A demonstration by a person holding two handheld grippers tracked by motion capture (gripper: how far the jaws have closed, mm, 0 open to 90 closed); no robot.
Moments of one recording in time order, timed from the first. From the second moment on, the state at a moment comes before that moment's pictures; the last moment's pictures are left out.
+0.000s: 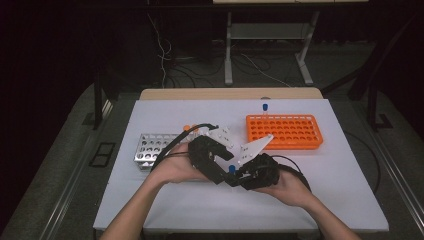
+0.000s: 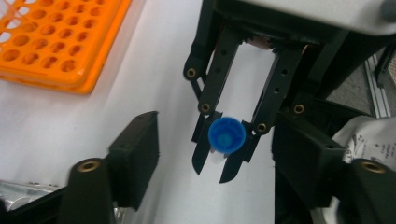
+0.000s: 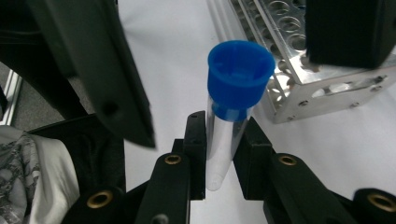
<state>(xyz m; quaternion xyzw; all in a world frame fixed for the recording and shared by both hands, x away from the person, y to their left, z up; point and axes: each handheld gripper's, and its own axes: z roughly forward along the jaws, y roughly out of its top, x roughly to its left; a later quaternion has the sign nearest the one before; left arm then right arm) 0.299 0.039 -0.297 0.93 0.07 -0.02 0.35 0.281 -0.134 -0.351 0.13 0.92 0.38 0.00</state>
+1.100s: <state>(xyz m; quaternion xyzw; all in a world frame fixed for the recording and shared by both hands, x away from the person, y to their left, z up) 0.301 0.046 -0.296 0.94 0.06 -0.03 0.33 0.279 -0.138 -0.353 0.13 0.91 0.40 0.01</state>
